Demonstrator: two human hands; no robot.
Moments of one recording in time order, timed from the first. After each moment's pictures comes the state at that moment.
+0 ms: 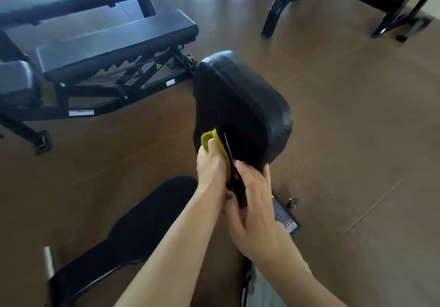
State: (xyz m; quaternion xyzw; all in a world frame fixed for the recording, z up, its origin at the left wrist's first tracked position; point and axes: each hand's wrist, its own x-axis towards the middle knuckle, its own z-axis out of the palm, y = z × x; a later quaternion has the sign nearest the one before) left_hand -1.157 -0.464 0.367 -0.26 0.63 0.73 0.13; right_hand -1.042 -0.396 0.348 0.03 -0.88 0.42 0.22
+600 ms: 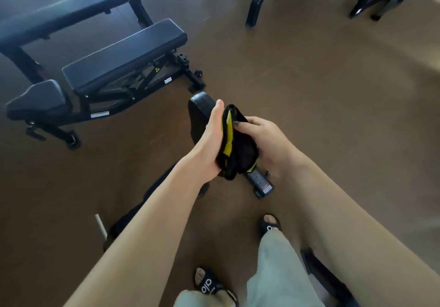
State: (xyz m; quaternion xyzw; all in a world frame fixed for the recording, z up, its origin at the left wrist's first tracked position) left_hand -1.068 -0.450 0.688 -0.19 0.56 0.71 0.38; right_hand -1.033 -0.319 0.684 -0.23 -0.58 0.77 -0.13
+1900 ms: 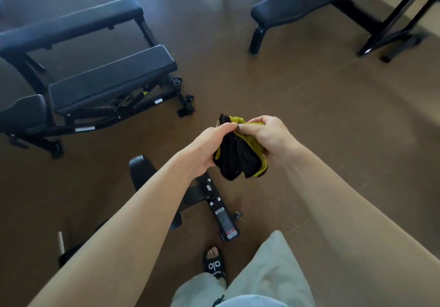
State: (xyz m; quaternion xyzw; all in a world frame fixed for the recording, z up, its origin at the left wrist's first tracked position) left_hand -1.251 -0.192 0.732 -0.17 0.64 0.64 0.38; right_hand -1.239 -0.032 0.733 -0.24 -0.69 0.66 -0.16
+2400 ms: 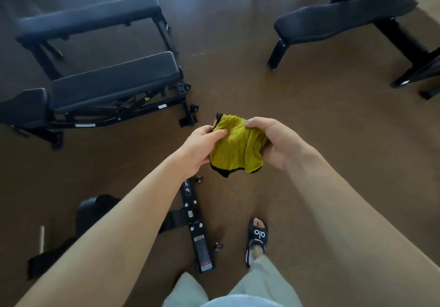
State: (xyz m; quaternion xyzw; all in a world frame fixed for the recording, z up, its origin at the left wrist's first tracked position) left_hand -1.441 -0.085 0.708 -0.21 0.69 0.64 0.26; right_hand -1.457 0.103 0.724 -0.22 -0.51 0.76 -0.33
